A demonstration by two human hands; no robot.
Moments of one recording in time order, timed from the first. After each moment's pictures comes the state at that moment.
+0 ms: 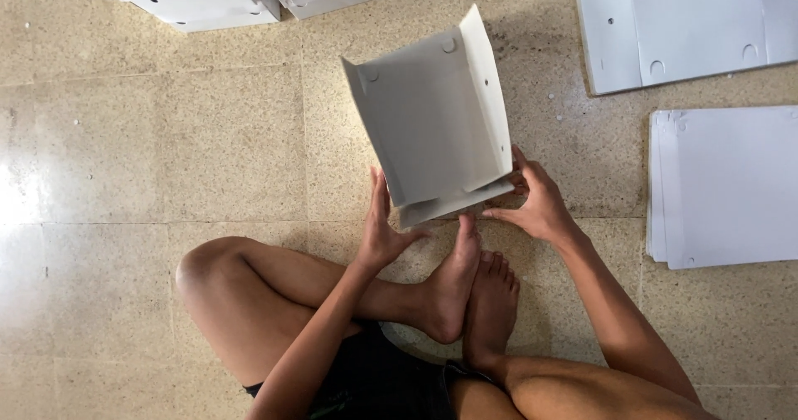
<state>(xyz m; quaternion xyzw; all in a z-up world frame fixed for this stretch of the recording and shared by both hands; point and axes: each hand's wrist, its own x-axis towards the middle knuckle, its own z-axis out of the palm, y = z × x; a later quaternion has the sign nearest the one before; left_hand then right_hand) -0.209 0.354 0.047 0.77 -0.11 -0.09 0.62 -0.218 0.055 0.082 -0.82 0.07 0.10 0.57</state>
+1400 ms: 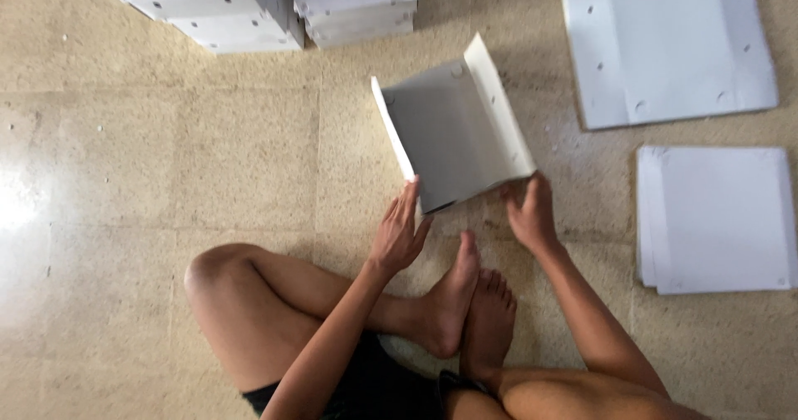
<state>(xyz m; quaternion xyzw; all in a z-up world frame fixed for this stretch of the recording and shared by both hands) -0.195 0.330 0.085 0.91 -0.18 -0.12 0.36 -0.207 0.047 -0.002 -0.93 0.10 -0.04 0.36</state>
